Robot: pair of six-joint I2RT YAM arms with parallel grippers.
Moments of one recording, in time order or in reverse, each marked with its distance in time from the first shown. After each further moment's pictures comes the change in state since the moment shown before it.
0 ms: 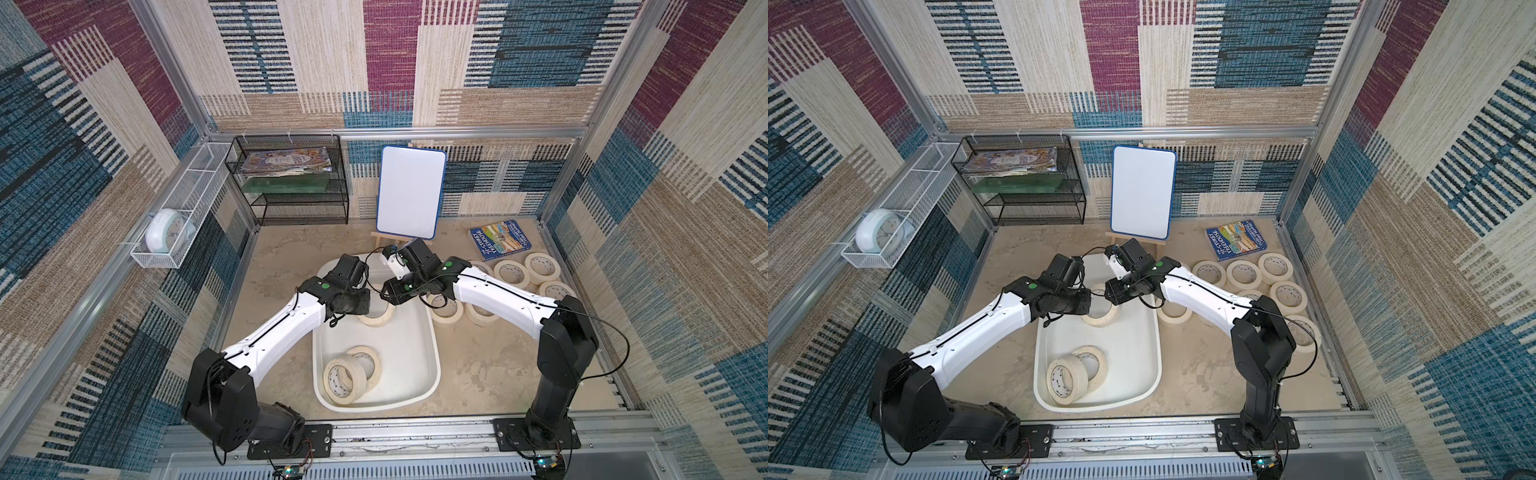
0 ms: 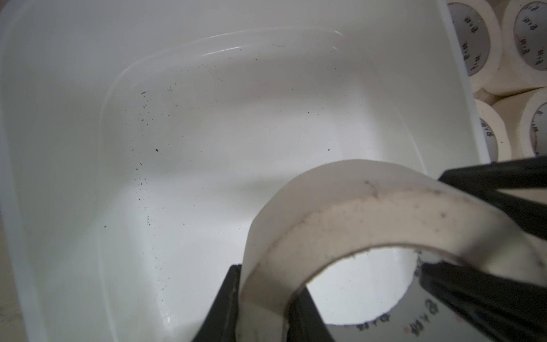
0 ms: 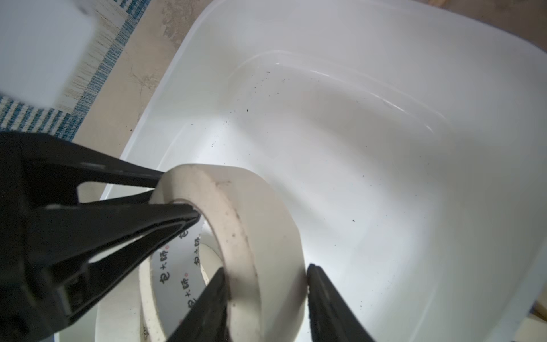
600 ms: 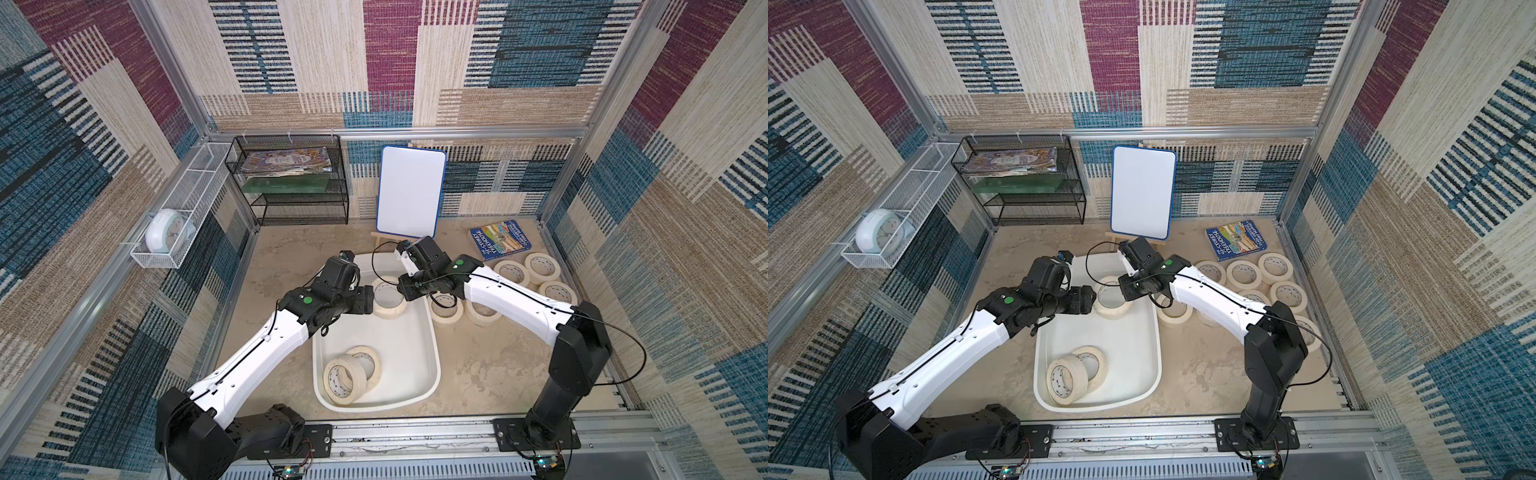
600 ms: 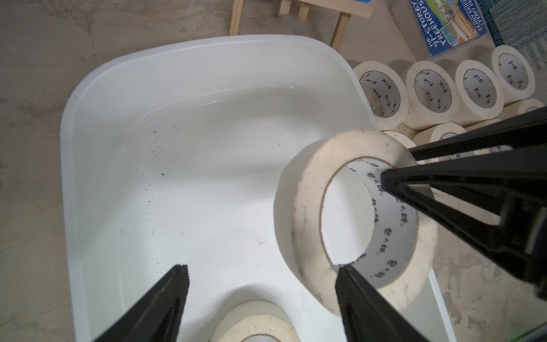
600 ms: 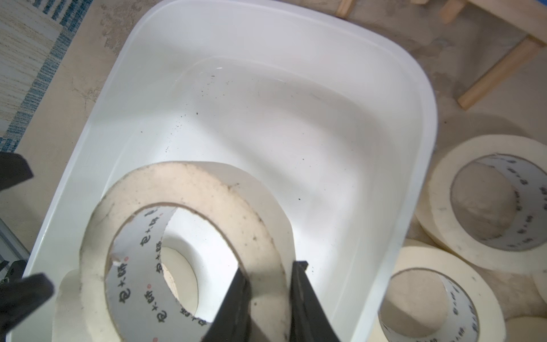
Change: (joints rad) left arm -0.023 -0.202 -0.028 0.027 -0.029 0.006; right arm -0.034 -0.109 -0.045 -0.098 0.165 0.040
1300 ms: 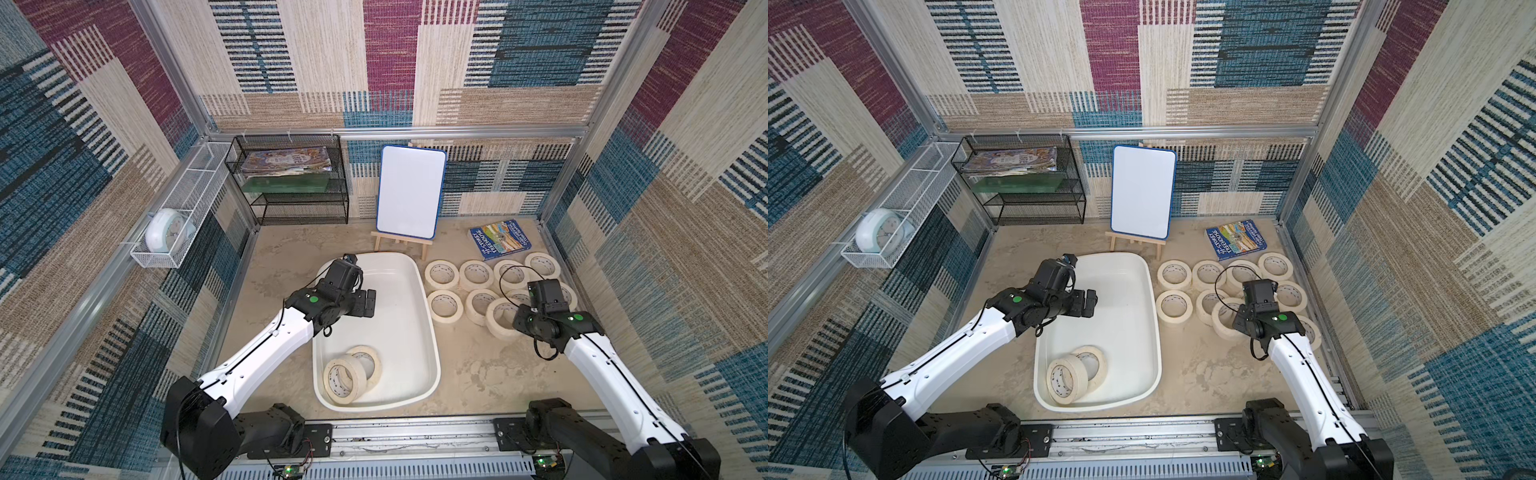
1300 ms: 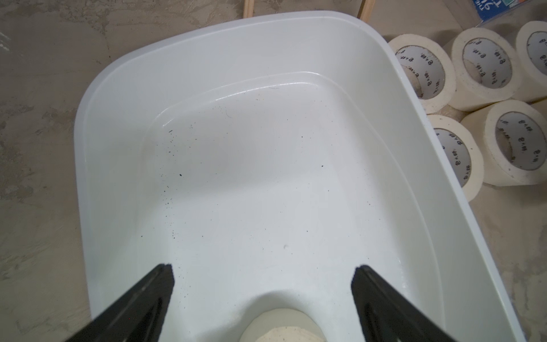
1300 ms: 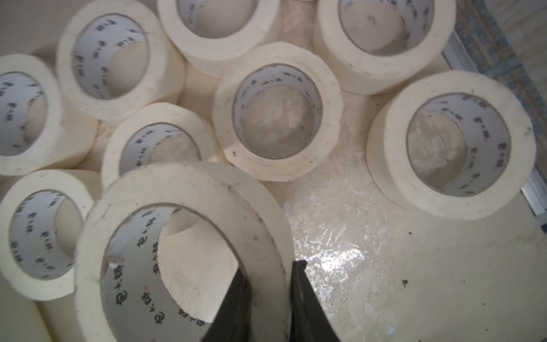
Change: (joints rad) left arm 0.002 0.054 -0.039 0.039 -0.045 0.072; right arm -0.689 -0.731 -0.760 -0.121 0.226 0.237
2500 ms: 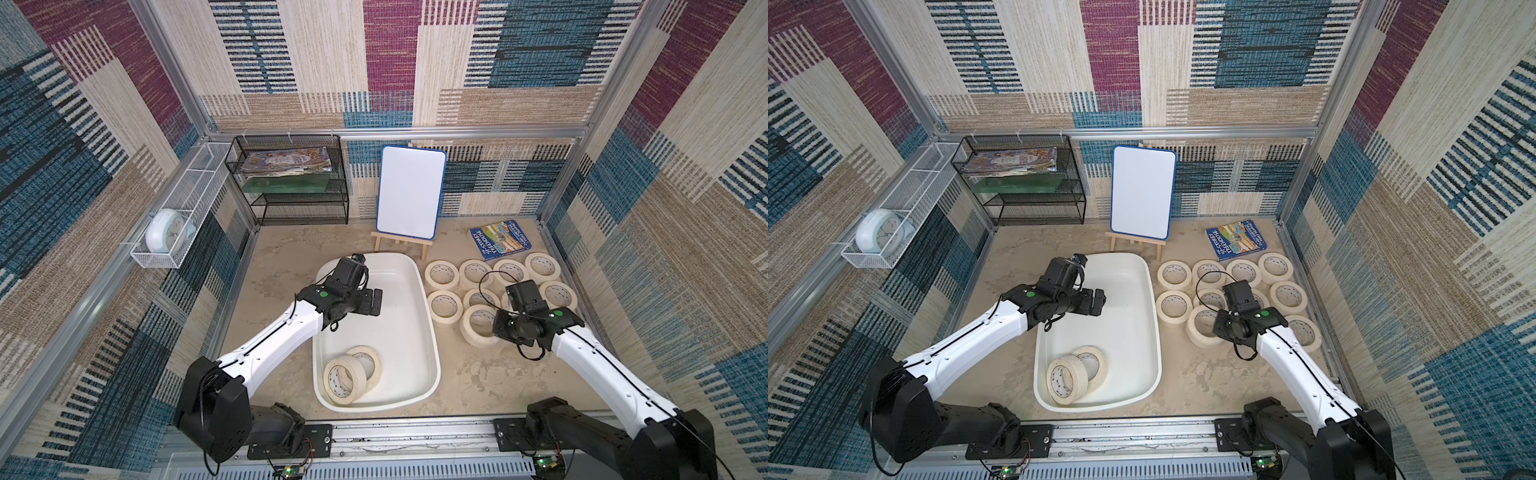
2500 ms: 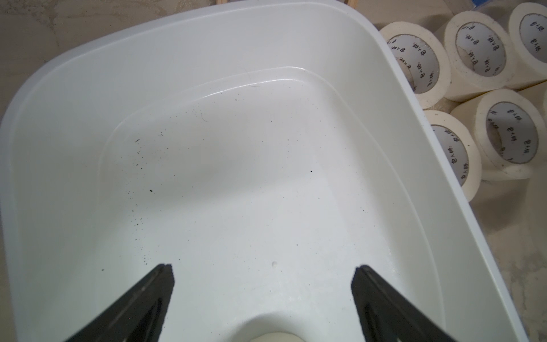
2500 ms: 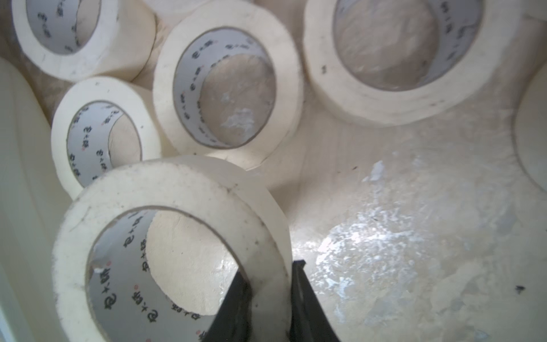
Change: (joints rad) left arm 0.010 0.095 -0.003 0.085 0.067 0.022; right arm 0.262 0.127 0.047 -0.008 -0.151 0.064
